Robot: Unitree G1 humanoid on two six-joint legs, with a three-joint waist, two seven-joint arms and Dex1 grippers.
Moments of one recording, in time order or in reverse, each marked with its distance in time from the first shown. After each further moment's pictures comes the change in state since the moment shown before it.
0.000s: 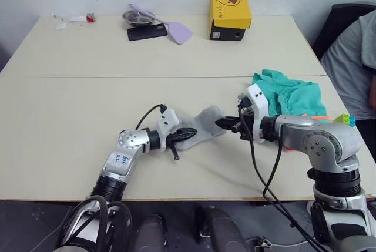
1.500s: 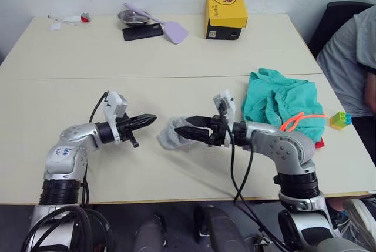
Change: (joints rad) left arm 0.049 0.252 0.310 -0.138 -0.327 0.329 -0.085; right arm 0.053 0.228 0.032 0.120 0.047 -0.239 0.232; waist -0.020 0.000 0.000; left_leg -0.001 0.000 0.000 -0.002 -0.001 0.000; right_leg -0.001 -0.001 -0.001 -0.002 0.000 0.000
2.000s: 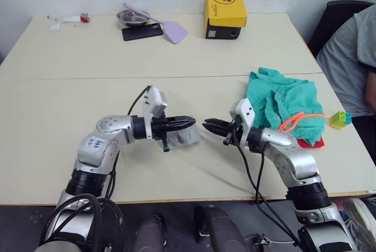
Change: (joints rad) left arm -0.111 -0.120 -0.266 -0.084 0.059 -0.034 -0.011; right arm 0.126 -0.119 0.124 0.185 -0.412 -0.654 0.128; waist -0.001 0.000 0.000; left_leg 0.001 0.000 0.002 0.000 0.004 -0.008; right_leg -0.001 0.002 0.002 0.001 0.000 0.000
